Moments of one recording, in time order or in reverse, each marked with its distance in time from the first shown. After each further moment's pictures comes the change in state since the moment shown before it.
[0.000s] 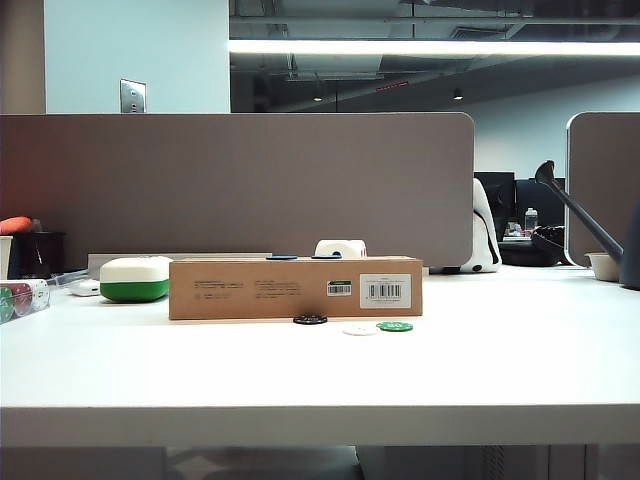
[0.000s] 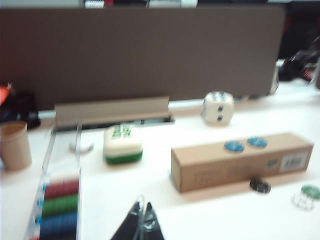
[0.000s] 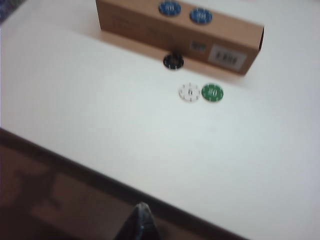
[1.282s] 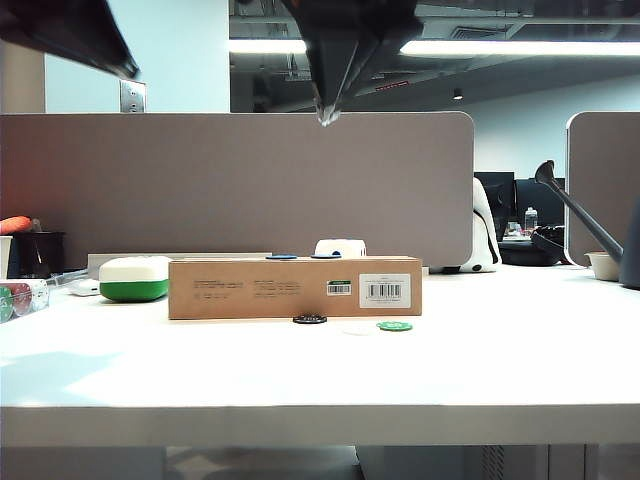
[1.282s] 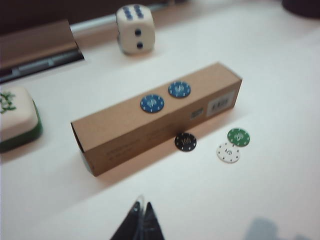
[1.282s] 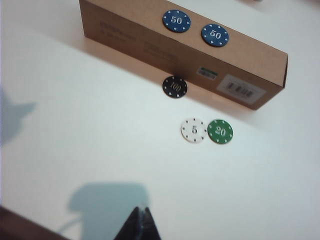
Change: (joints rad) left arm -0.272 0.875 0.466 0.000 0.000 0.000; right arm -0.234 0.369 0.175 0.220 -0.105 -0.259
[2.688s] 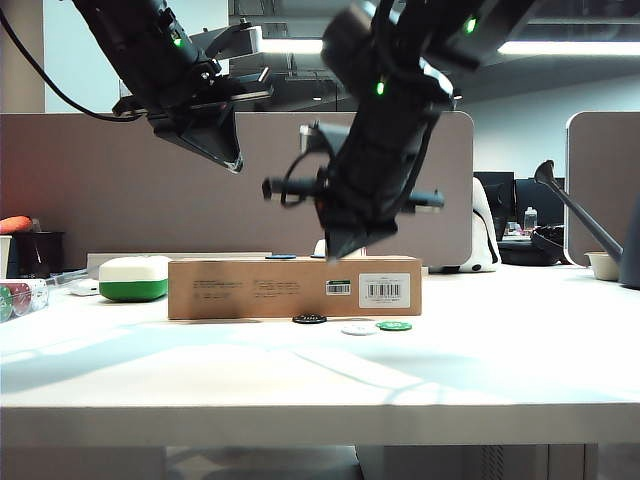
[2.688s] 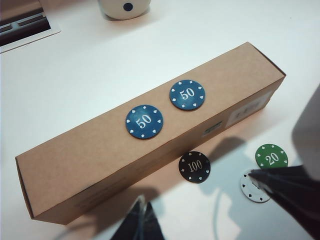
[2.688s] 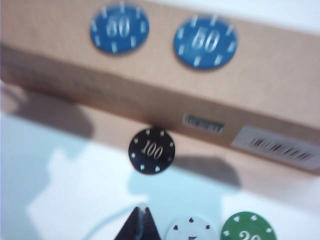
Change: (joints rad) left arm 0.001 0.662 0.424 0.006 0.000 0.000; right arm -0.429 0.381 0.002 0.545 -0.438 -0.131
